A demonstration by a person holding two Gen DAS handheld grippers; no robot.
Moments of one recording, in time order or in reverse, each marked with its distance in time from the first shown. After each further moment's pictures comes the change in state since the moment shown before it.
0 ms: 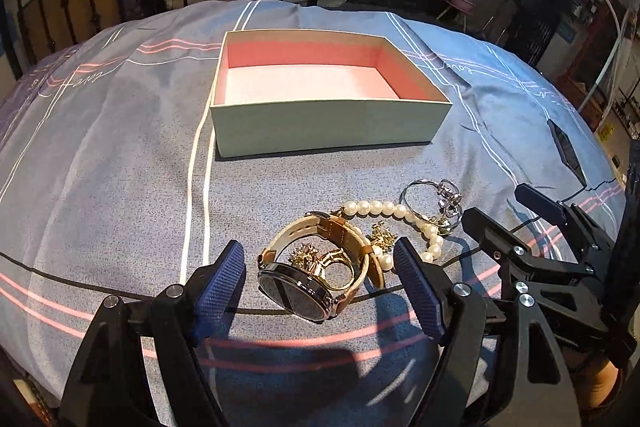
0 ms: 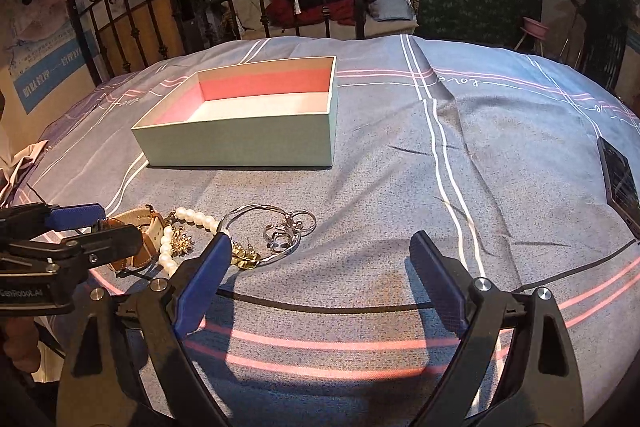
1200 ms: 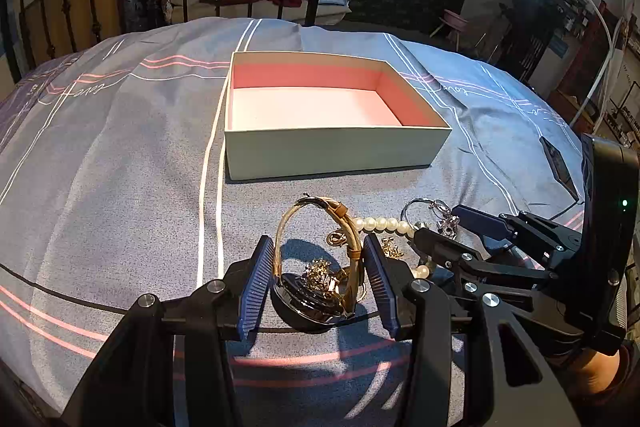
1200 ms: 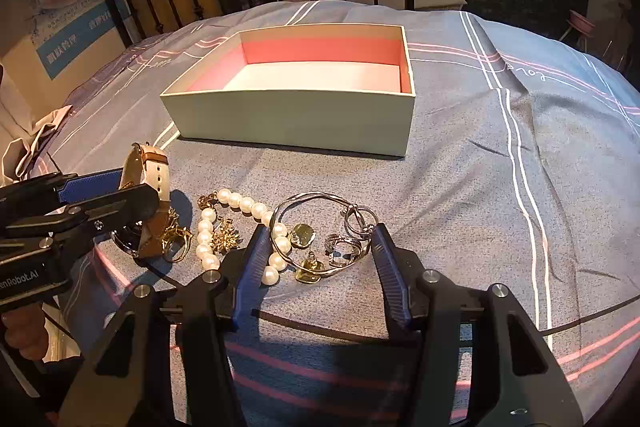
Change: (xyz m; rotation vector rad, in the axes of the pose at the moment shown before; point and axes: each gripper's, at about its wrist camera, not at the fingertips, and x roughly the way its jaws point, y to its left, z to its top) left arm -0.009 0.012 0.007 -0.014 -0.074 -0.044; right arm 0.037 0.030 0.012 -0.087 0.130 0.120
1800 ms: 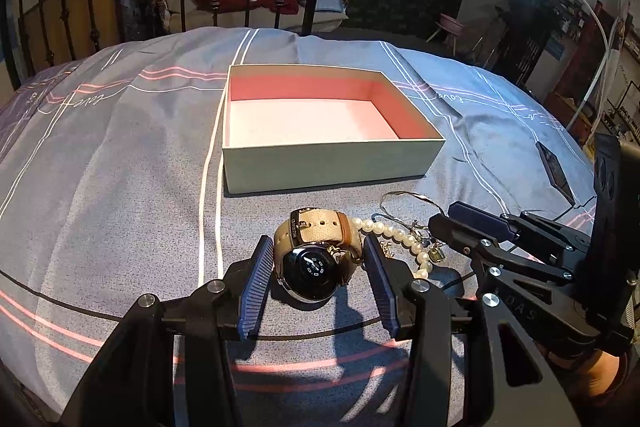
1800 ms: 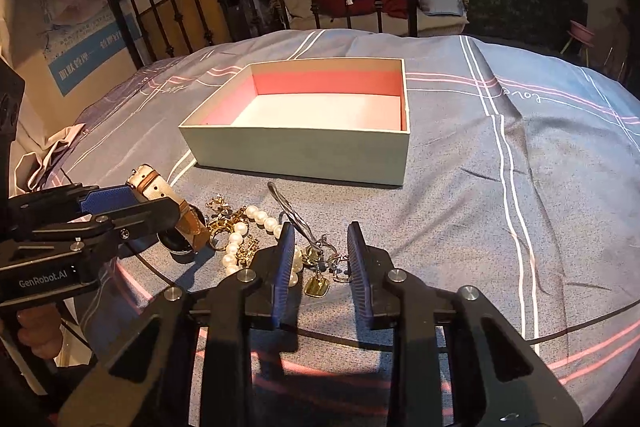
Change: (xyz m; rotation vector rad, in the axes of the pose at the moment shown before) left arm -0.006 -0.003 0.006 0.007 -0.026 -0.007; right arm -0.022 -0.002 0.003 0.009 -0.086 0.039
